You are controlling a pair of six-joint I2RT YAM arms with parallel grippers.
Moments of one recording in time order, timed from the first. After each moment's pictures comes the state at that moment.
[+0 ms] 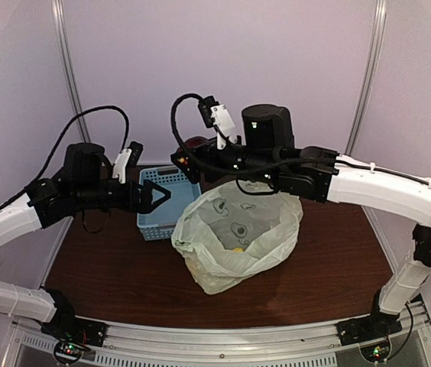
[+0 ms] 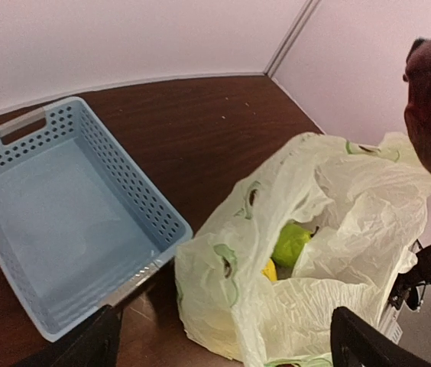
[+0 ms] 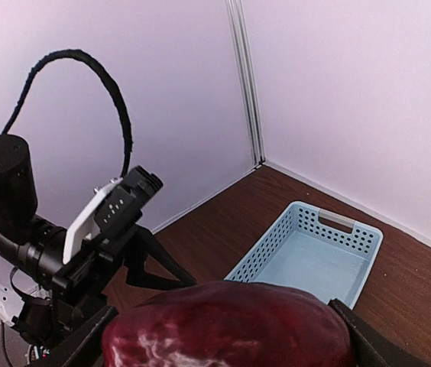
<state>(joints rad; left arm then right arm) -0.74 1.10 0.94 -0.31 0.14 -0.38 1.07 1.63 1.56 -0.10 0.12 0.22</state>
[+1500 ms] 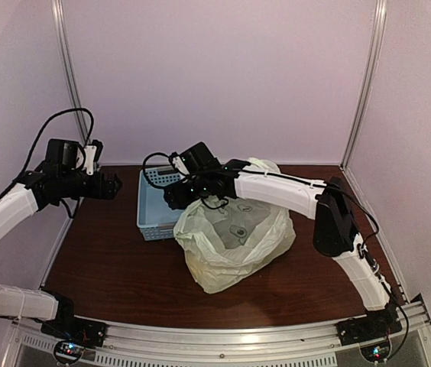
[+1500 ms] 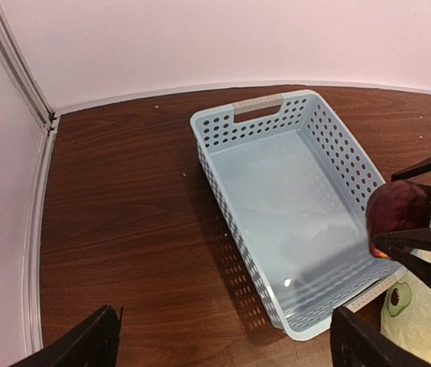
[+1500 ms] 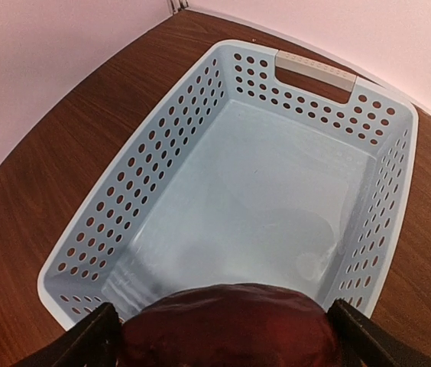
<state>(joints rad) -0.25 1.13 0.98 -0.47 0.02 -0.08 0.92 2.43 2.27 -0.49 0.09 0.23</state>
